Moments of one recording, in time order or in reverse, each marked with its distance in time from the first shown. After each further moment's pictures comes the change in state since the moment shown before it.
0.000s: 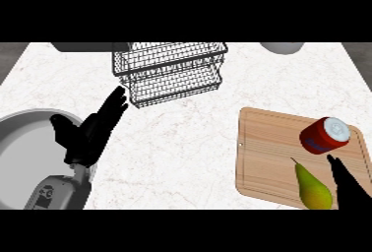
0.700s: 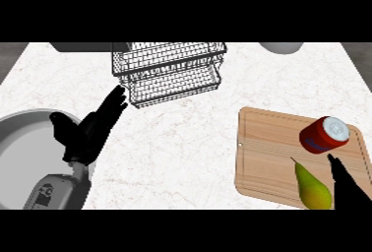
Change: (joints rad) left arm -0.007 -0.017 0.036 0.013 -0.022 -0.041 0.011; right arm 0.021 0.130 -0.091 0.122 0.036 0.001 -0.095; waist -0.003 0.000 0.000
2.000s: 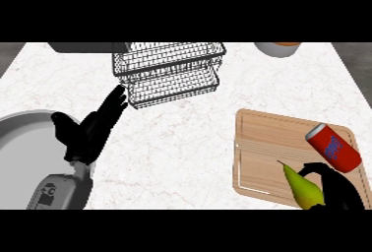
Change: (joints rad) left arm 0.001 -0.044 0.042 0.005 -0.045 -0.036 0.000; right arm -0.043 0.095 -0.087 0.266 0.020 0.012 -0.375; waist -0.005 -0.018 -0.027
